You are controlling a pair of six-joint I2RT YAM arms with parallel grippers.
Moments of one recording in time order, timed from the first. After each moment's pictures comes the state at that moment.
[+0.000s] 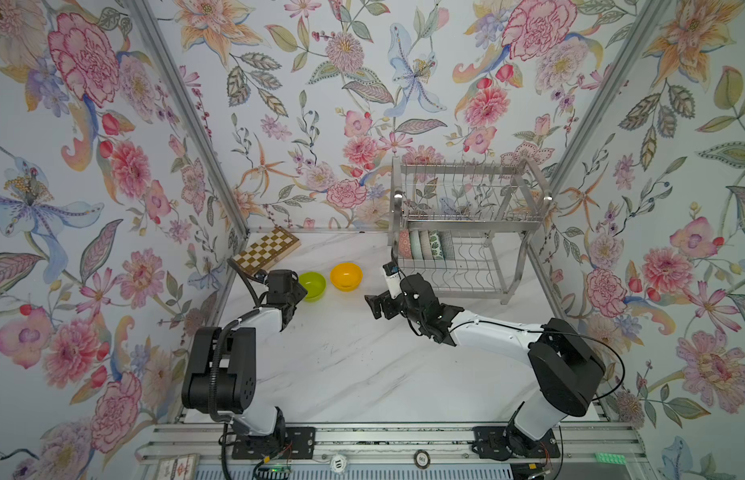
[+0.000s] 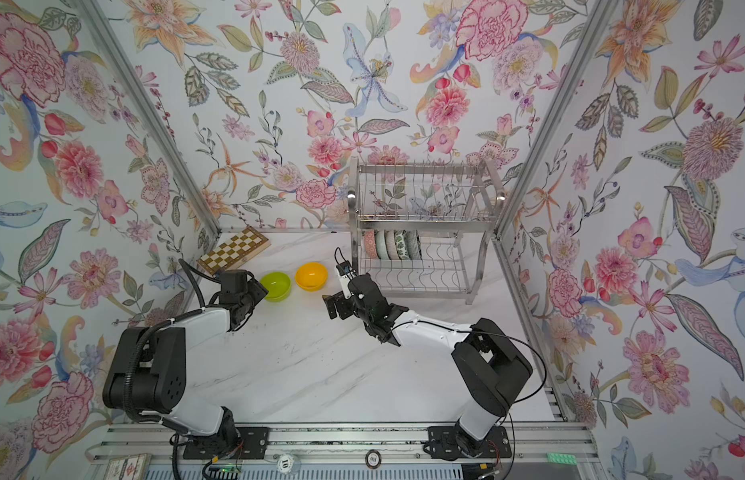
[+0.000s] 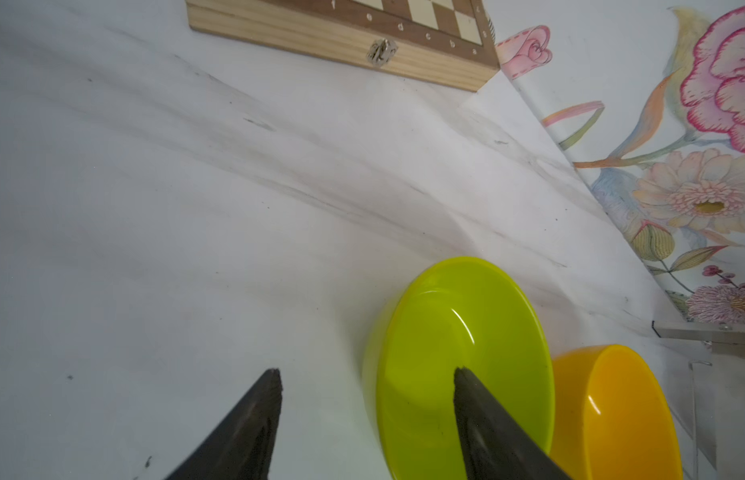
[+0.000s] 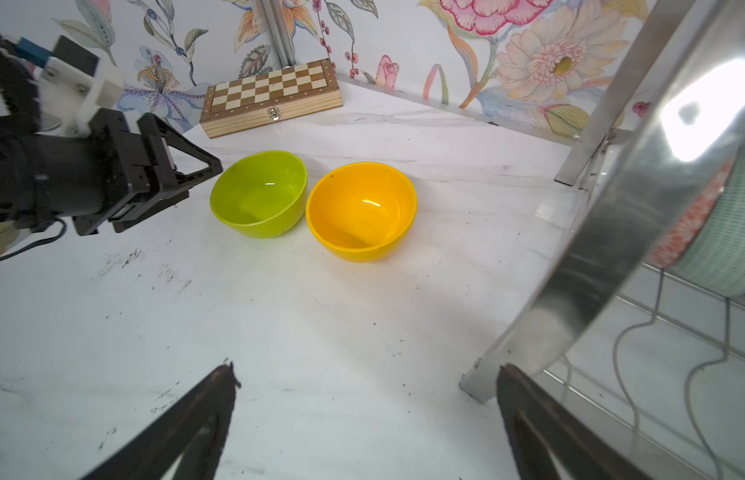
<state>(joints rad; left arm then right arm) -0.03 1.62 0.76 0.11 -0.13 -0.79 0.86 1.66 1.00 0.23 0.11 0.14</state>
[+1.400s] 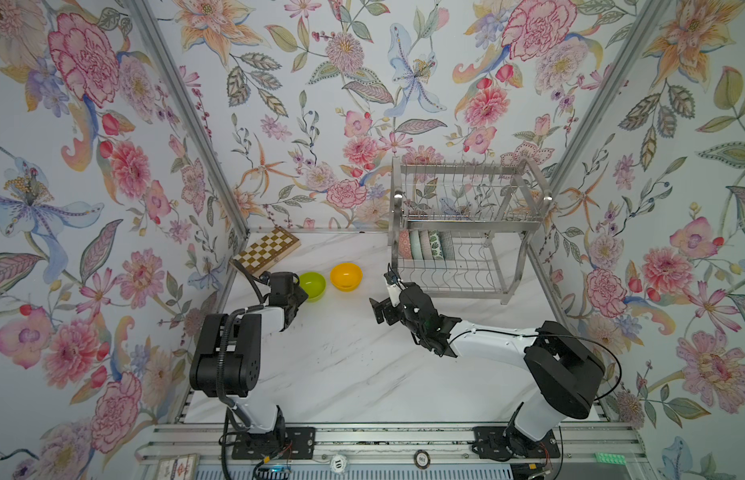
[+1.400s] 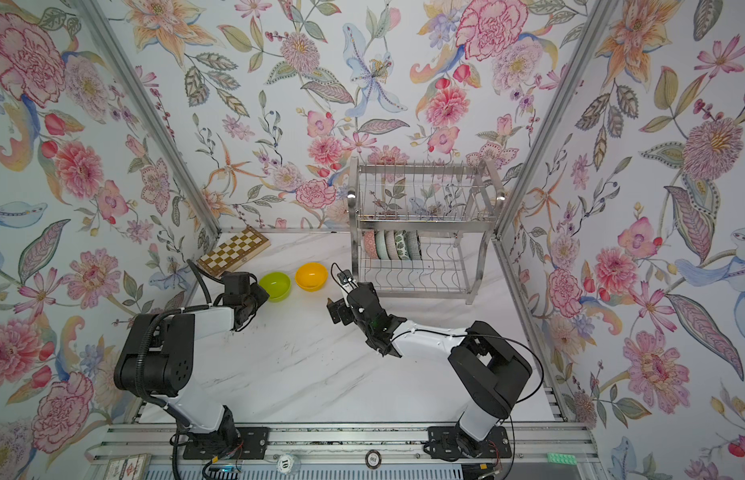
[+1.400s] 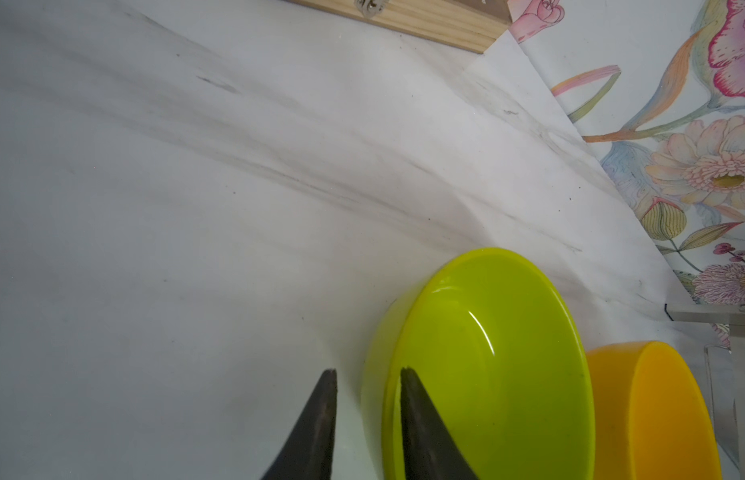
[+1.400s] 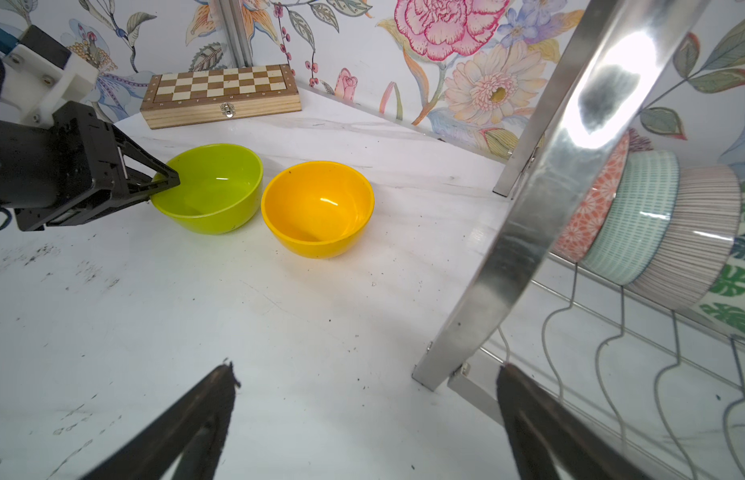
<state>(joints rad) -0.02 1.69 0.75 0.20 -0.08 -0.76 0.88 1.65 0.90 0.36 0.30 0.07</state>
